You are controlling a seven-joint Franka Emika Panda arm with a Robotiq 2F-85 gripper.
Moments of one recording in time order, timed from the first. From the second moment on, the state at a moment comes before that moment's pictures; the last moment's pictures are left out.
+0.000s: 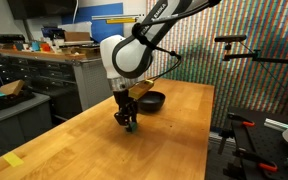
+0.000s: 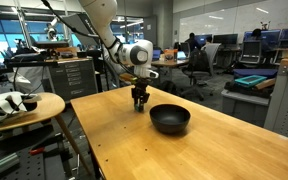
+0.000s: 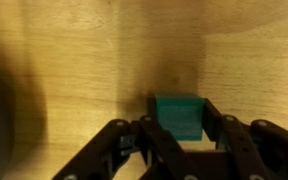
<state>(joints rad) 0.19 0.73 0.07 -1.71 -0.03 2.26 0.24</state>
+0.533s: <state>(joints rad) 0.19 0.73 0.06 -1.69 -0.03 2.26 0.23</state>
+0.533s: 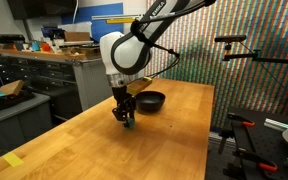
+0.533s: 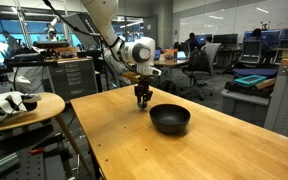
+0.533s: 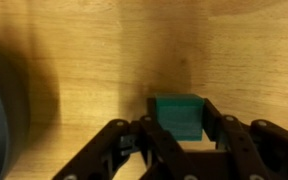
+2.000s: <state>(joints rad) 0.11 0.57 -0.01 -1.72 -0.03 2.26 0.23</state>
